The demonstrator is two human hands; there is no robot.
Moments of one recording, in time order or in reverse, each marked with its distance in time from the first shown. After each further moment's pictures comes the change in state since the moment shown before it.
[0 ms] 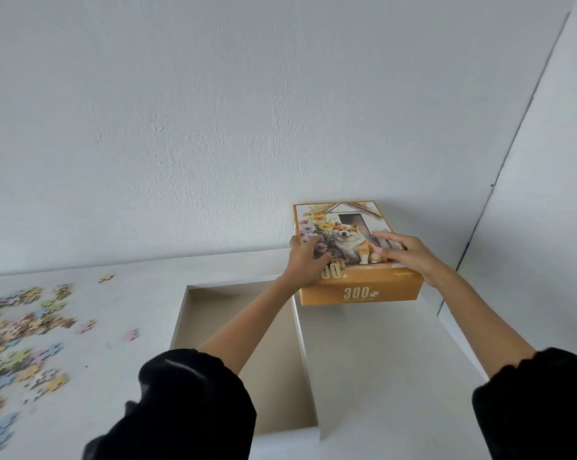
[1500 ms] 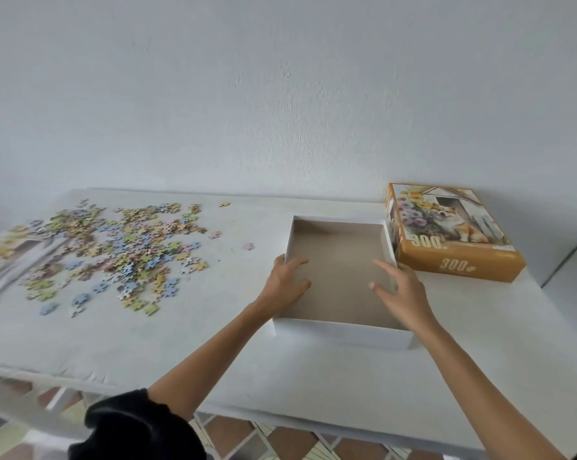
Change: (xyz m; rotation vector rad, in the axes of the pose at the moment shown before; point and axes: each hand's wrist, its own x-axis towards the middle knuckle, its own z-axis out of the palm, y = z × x) left_hand -0.204 -0.133 -0.081 0.120 0.144 -0.233; right_hand -0.142 -0.021 0.194 -0.219 -0.016 -0.185
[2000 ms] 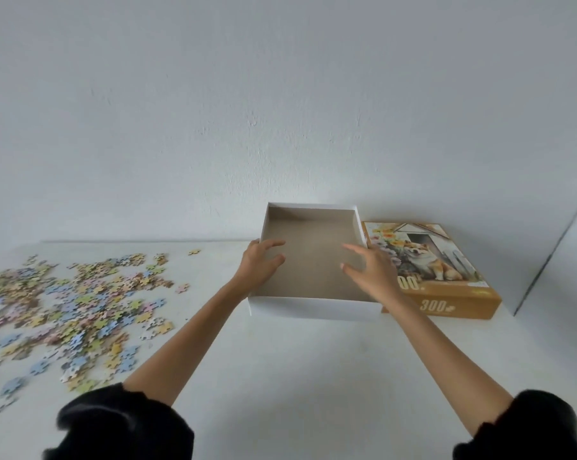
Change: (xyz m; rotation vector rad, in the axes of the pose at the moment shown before) left_hand 0.094 0.038 -0.054 -0.116 0.108 0.119; right_hand 0.100 -0.034 -0.023 -0.159 0.128 -0.053
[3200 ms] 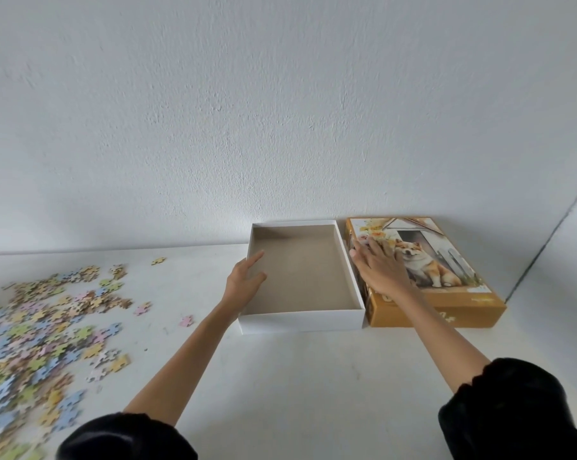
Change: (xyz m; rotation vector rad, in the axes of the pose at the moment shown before) left_hand 0.064 -0.061 0.057 -0.204 -0.020 -0.125; right_hand 0.076 0.083 0.015 -0.394 -0.240 0.095
